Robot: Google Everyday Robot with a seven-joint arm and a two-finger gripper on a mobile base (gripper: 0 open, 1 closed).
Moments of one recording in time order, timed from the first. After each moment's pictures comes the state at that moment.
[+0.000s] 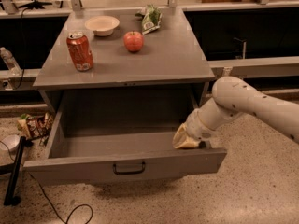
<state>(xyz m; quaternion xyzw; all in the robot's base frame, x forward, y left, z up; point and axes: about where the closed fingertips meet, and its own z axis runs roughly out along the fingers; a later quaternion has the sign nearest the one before) 0.524 -0.105 0.642 -0.70 0.66 0.19 0.20</state>
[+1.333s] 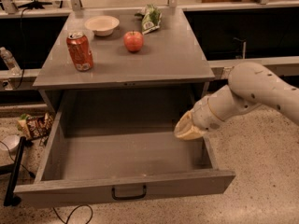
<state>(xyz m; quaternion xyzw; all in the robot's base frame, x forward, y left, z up) 0.516 -0.106 0.710 -0.69 0.65 0.18 0.25</state>
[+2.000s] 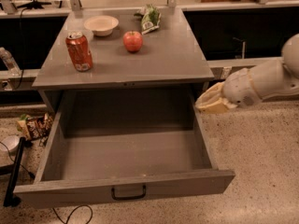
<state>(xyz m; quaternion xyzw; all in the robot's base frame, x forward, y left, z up) 0.539 -0.160 0.814 -0.60 0.69 0.20 0.34</state>
